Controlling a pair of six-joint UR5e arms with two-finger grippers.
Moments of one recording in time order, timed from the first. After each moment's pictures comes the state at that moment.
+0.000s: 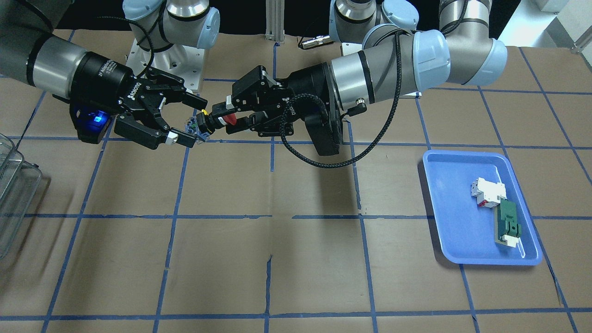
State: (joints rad) left arm -1.68 -1.78 -1.74 -0.70 0.40 -0.52; right arm 1.37 -1.55 1.76 -1.63 -0.45 1.16
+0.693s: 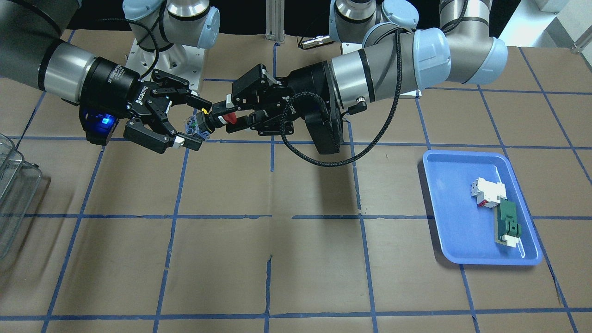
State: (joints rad) left arm -1.68 -1.77 -1.74 -0.70 0.40 -0.52; right arm 1.37 -1.54 1.77 -1.64 -0.47 1.19
